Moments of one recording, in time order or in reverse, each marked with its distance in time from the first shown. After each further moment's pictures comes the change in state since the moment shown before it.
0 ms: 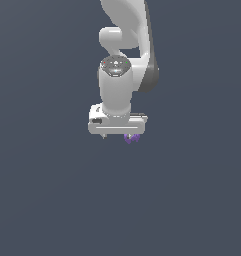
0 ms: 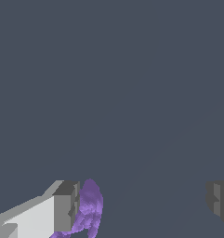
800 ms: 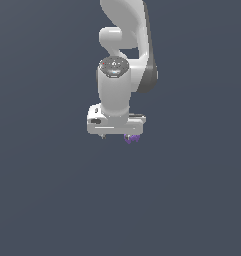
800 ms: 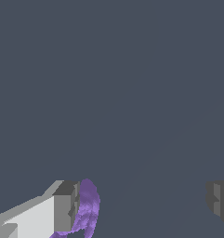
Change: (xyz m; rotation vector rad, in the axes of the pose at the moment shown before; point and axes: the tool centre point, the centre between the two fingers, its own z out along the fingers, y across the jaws) arm -0.001 0.005 0.002 -0.006 -0.007 0.007
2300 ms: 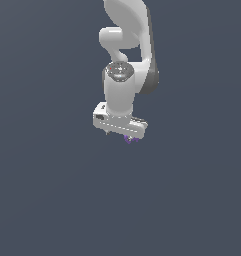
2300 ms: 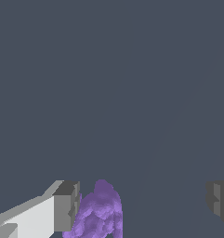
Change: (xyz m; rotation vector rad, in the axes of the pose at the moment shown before) arm -0.020 -0.012 0.019 -0.006 -0.012 0.285
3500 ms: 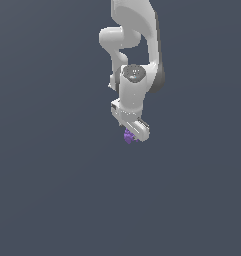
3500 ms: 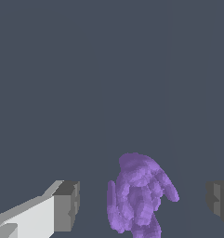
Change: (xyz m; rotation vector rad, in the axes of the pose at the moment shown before) arm -0.056 -0.030 0.029 0.015 -0.003 0.573
